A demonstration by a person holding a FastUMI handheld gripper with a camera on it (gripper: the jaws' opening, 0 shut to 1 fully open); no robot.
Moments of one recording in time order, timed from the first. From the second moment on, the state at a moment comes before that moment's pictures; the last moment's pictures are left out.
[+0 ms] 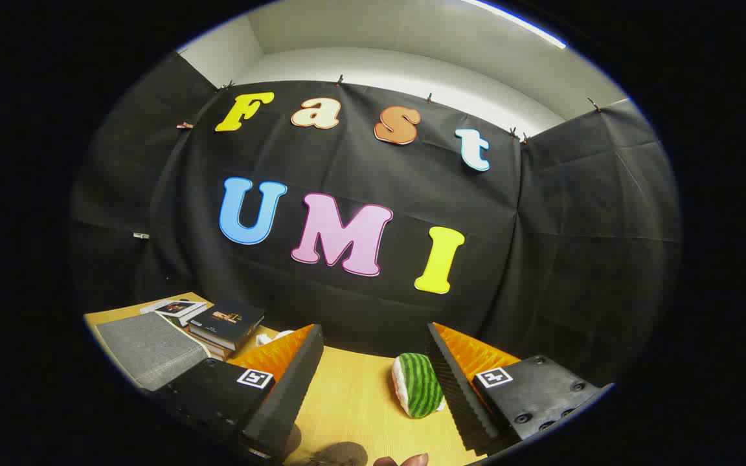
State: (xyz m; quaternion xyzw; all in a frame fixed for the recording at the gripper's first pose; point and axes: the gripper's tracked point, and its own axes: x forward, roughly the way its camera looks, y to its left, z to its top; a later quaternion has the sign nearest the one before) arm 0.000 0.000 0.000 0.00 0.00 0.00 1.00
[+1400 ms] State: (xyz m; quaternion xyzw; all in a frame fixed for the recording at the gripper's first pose) arm 0.010 0.065 -0.002 0.01 0.02 0.09 1.00
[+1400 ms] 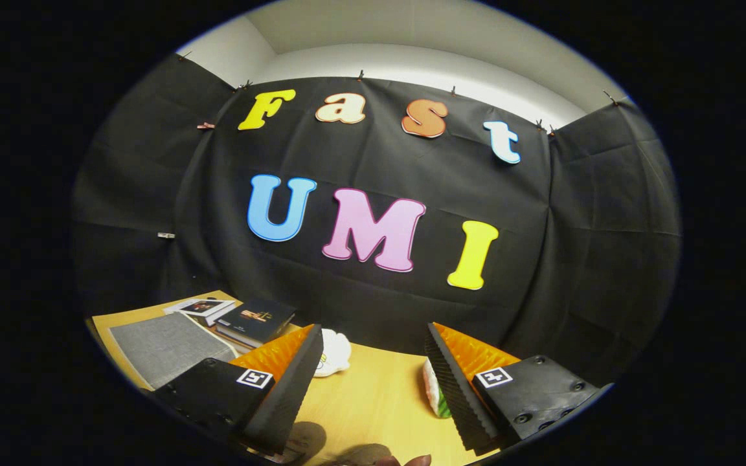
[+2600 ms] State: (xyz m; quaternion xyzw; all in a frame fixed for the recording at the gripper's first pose) arm -0.059 0.355 -0.184 0.46 0.46 0.39 0.65
